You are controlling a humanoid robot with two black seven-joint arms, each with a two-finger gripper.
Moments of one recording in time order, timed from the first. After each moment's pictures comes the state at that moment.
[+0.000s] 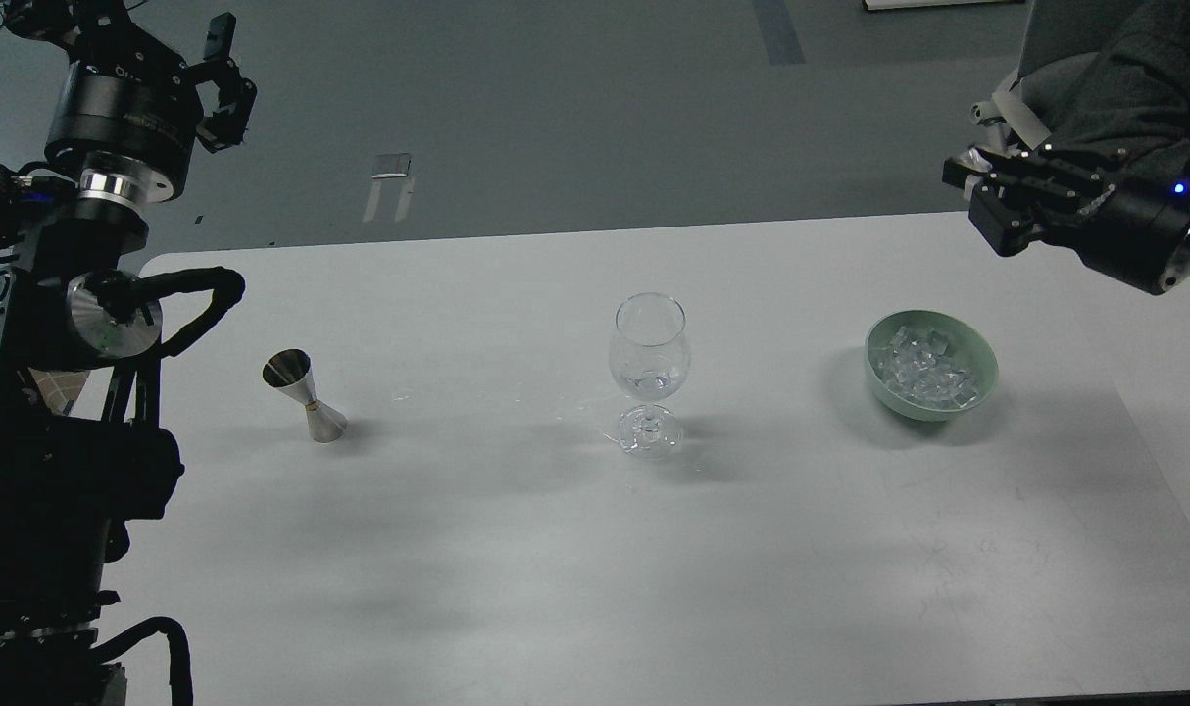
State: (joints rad) left arm -0.54 0.19 -1.63 -1.37 0.77 -0.04 0.04; right arm 0.74 -0.94 0.79 1.45 -1.93 0.07 0.34
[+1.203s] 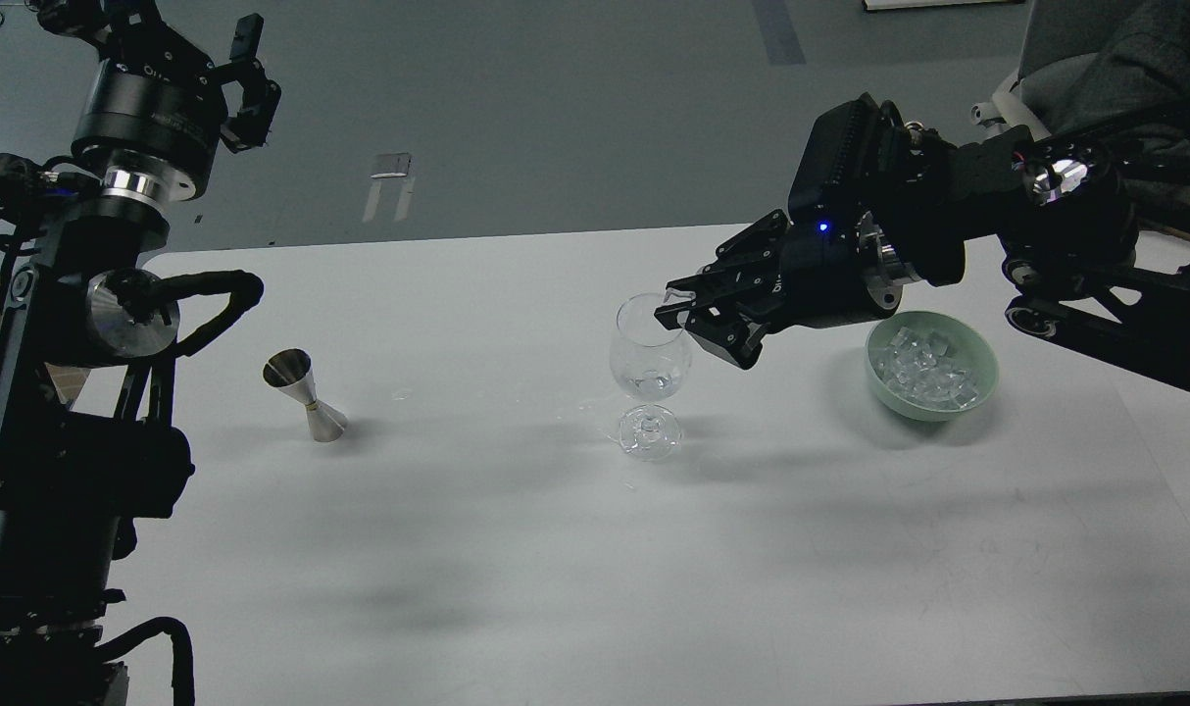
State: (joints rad) left arm -0.54 0.19 -1.58 -1.37 0.77 -0.04 0.04; right arm 1.29 -0.61 0.16 1.47 -1.89 0.40 0.36
